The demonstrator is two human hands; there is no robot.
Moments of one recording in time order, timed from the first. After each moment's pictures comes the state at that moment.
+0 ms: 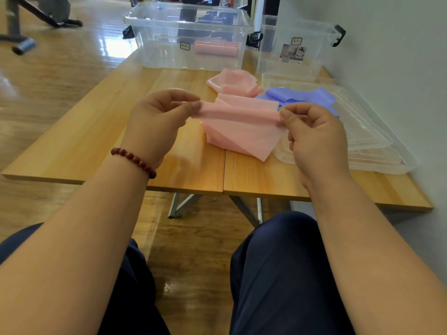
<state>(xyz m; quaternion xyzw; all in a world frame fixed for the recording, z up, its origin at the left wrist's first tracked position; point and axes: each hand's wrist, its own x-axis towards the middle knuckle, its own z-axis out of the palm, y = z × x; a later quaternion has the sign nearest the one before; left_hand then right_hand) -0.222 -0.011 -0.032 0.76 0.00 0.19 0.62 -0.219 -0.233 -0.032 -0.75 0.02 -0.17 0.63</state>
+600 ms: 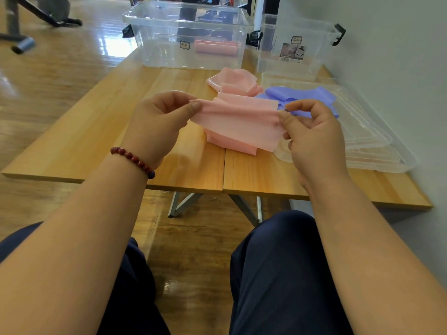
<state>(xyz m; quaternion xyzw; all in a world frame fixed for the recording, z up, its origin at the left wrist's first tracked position) -0.225 -0.013 -0.031 0.78 -0.01 0.17 0.60 -0.220 -0.233 -0.034 -0.76 0.01 -0.17 0.63</state>
